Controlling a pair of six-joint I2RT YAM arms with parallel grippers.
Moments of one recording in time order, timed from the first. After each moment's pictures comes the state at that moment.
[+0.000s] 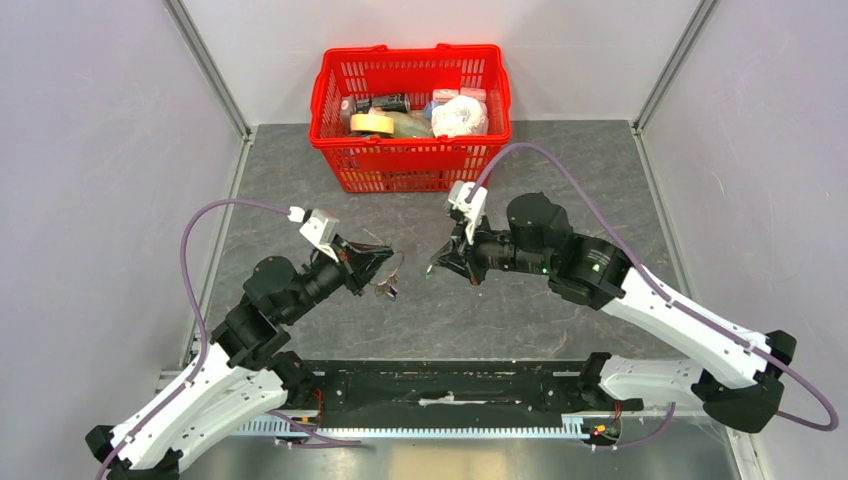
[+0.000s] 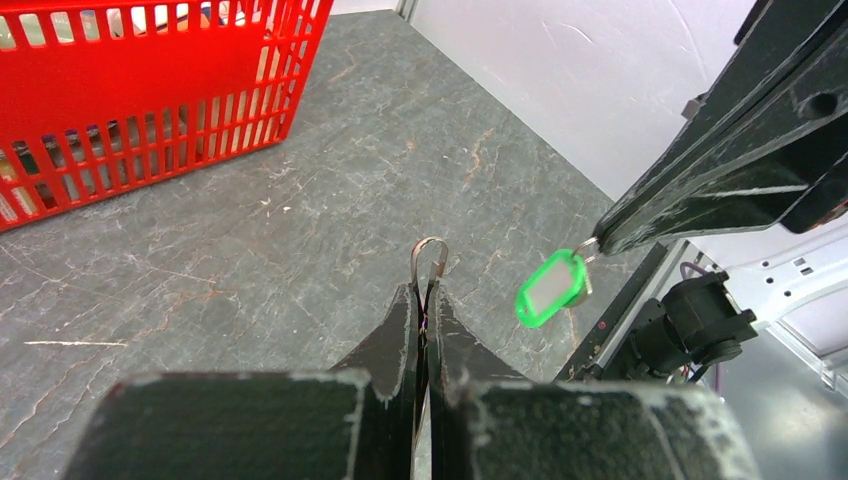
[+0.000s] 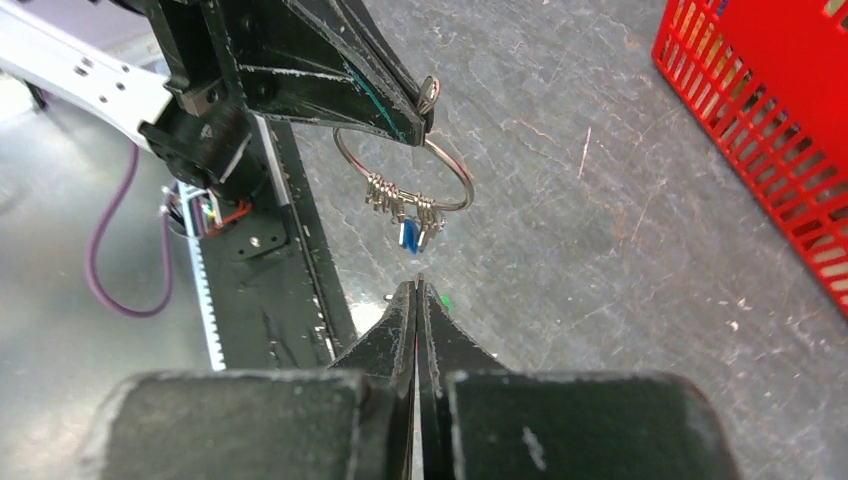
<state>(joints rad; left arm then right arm) -0.76 0.55 0.67 -0.13 0.06 -0.35 0.97 1.10 1.23 -0.46 -0.25 0.04</state>
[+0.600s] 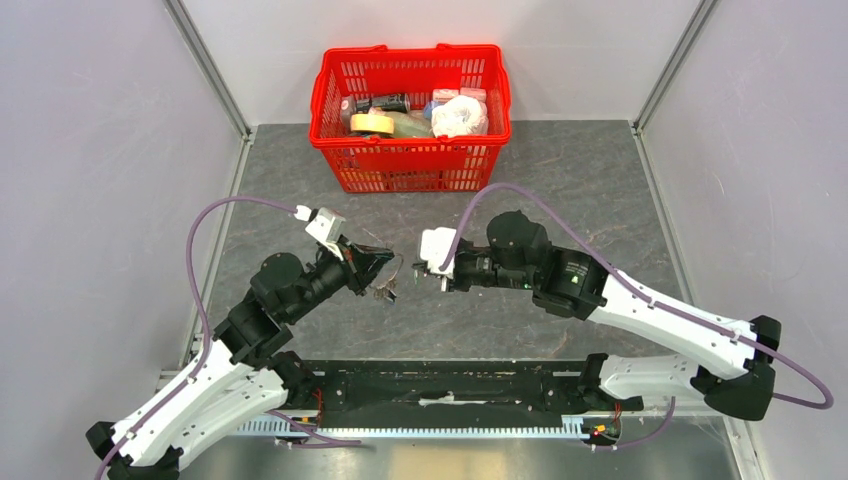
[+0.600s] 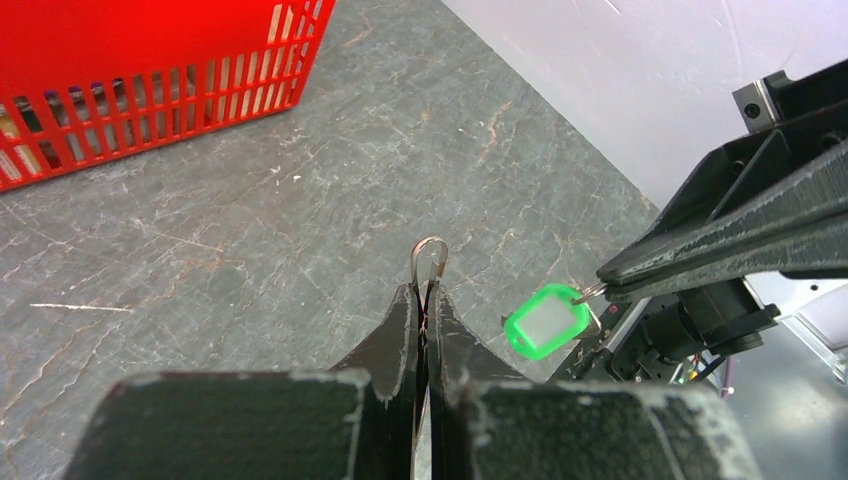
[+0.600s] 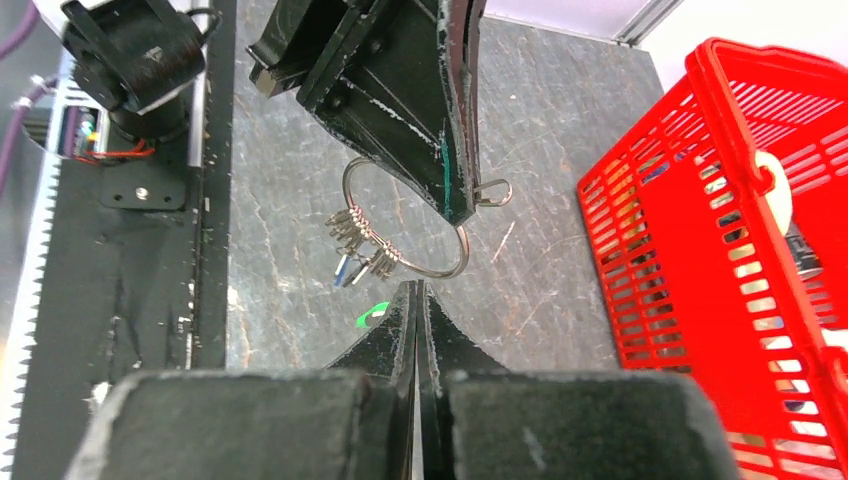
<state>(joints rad) -0.76 0.57 0.68 -0.18 0.04 -0.36 1.08 1.14 1.18 -0.32 -0.23 -0.42</state>
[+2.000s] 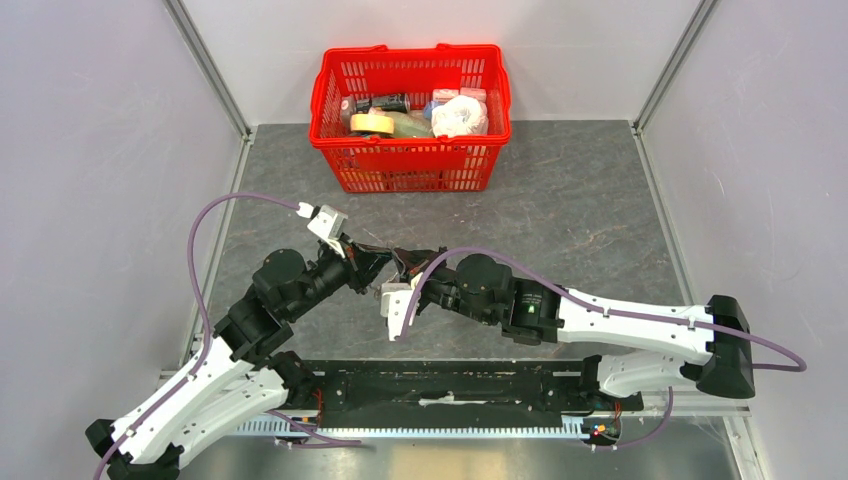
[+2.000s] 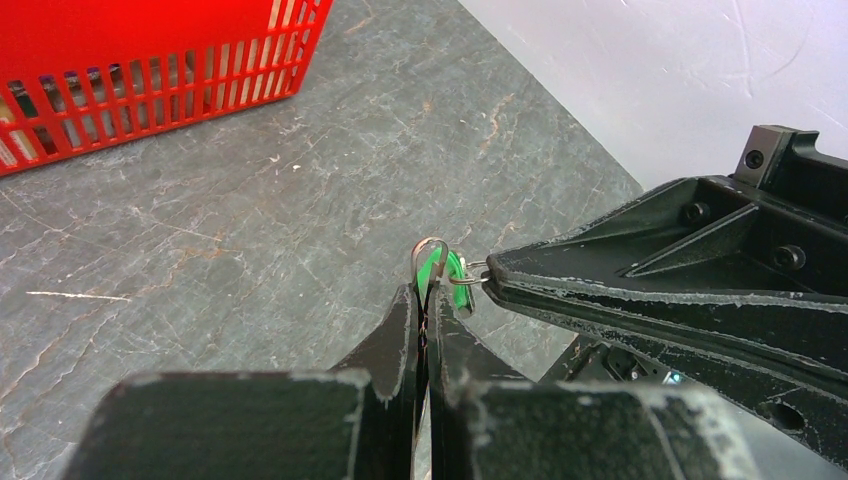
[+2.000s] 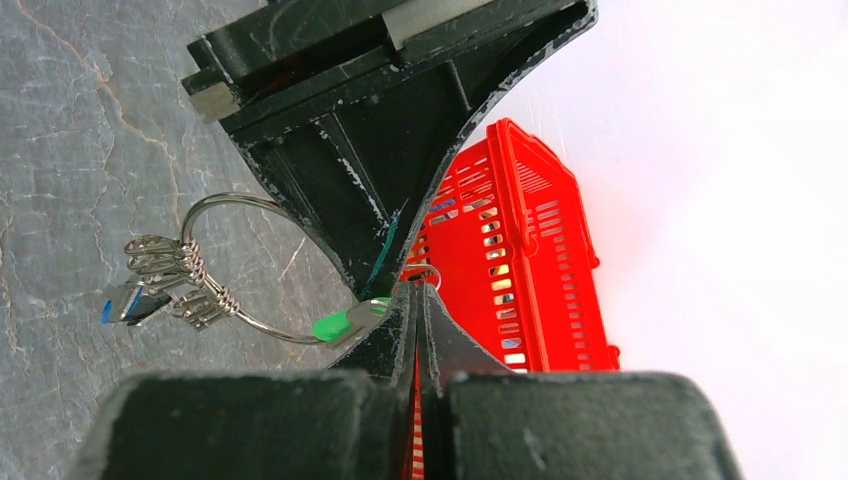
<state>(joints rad) -0.76 0.60 0.71 -0.22 0.04 -0.37 1.29 1.24 1.02 0.09 0.22 -0.98</state>
